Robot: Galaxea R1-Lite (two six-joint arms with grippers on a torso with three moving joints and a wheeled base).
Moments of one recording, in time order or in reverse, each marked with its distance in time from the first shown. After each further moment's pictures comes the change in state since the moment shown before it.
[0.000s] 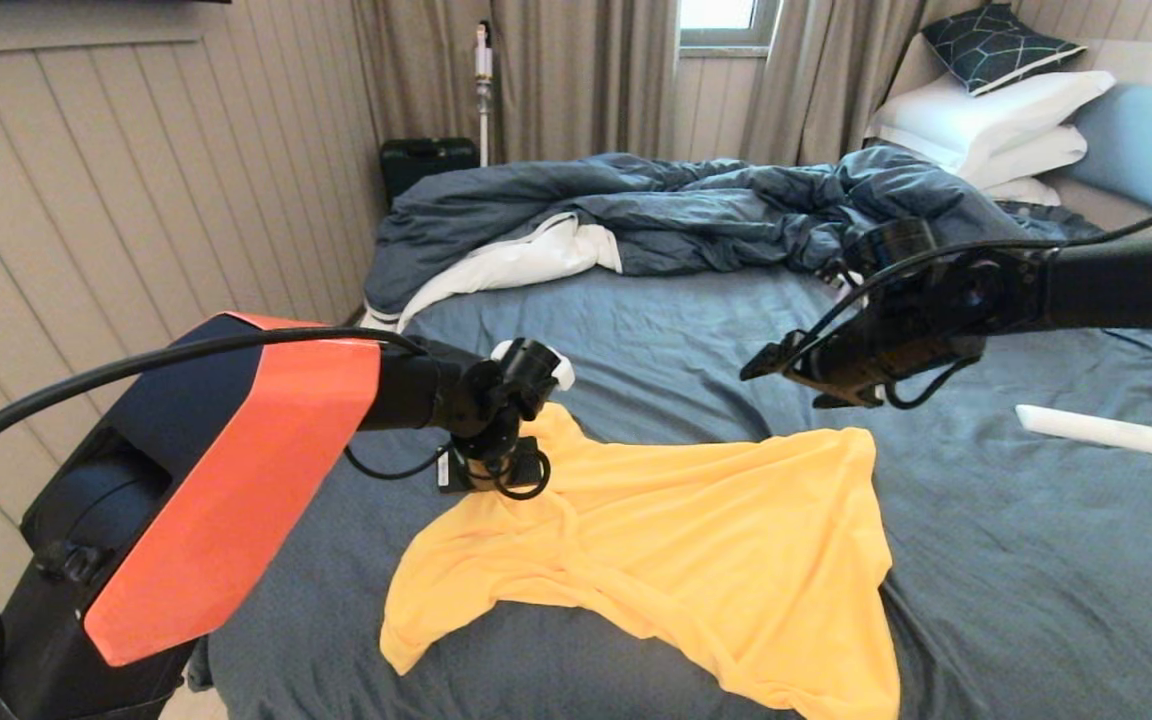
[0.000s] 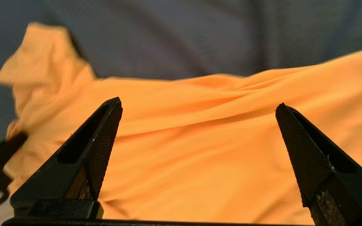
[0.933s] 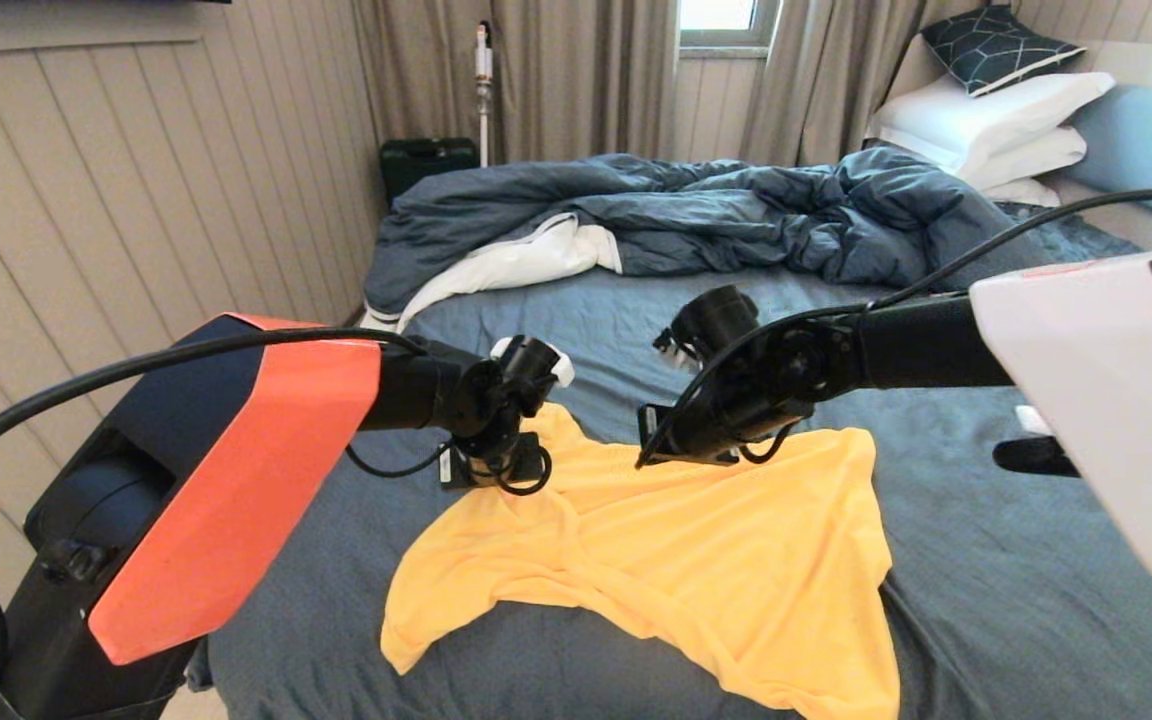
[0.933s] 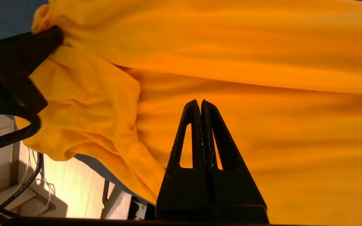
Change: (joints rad) left arm 0.000 0.004 -0.006 -0.030 0.001 0.000; right arm 0.320 0.101 0.008 0.001 -0.005 0.000
